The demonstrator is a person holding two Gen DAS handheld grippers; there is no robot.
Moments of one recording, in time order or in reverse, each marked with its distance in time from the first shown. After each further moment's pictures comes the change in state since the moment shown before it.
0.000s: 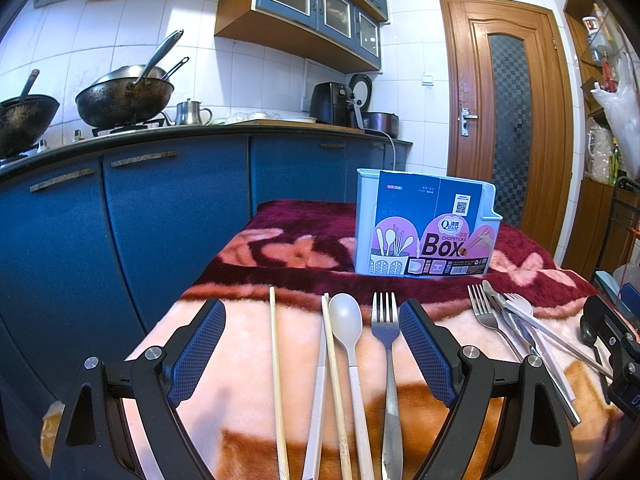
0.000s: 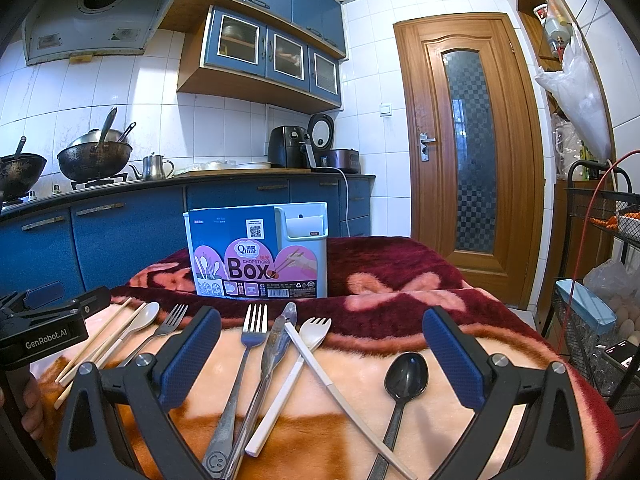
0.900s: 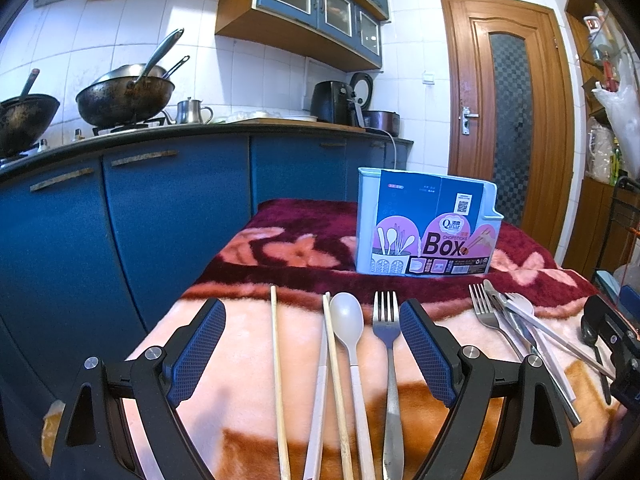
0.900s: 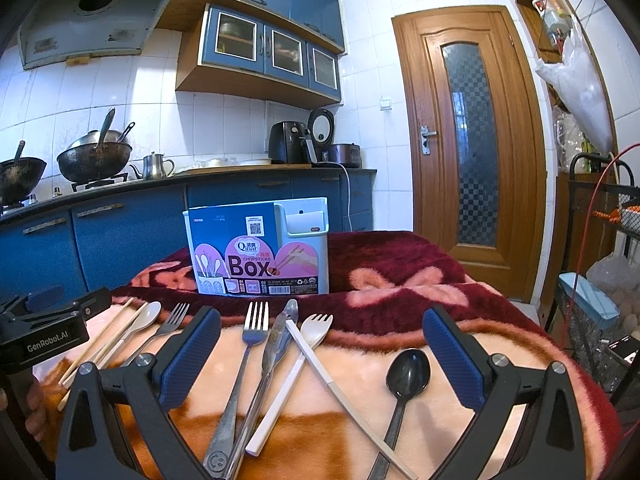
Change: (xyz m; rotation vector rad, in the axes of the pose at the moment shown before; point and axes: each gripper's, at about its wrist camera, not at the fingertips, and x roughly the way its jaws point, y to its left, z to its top) left arm -0.003 0.001 0.003 0.002 0.004 0.005; right arm 0.004 -0.004 0.002 0.025 0.032 0.021
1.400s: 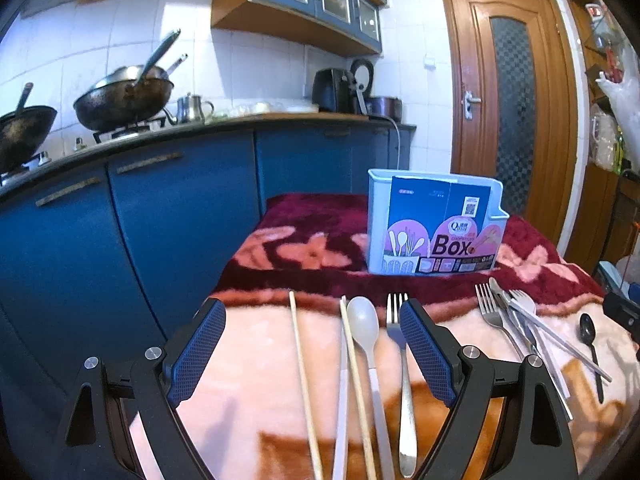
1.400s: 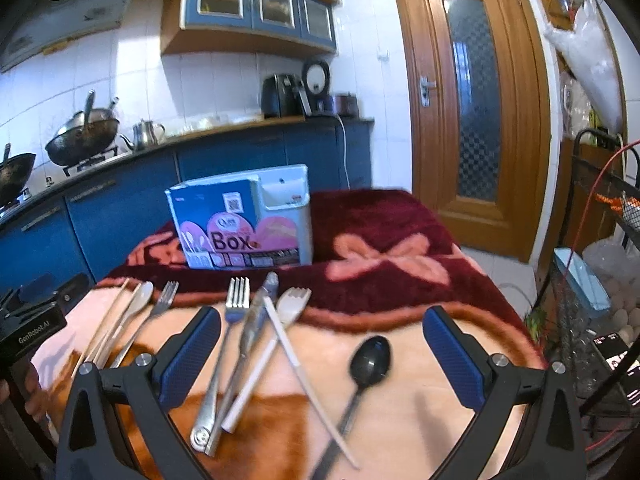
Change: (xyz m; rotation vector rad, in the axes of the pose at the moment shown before) left arm -0.004 0.011 0.027 0.032 0.081 0.014; right arm 0.006 -0.034 0.035 0.022 0.257 0.000
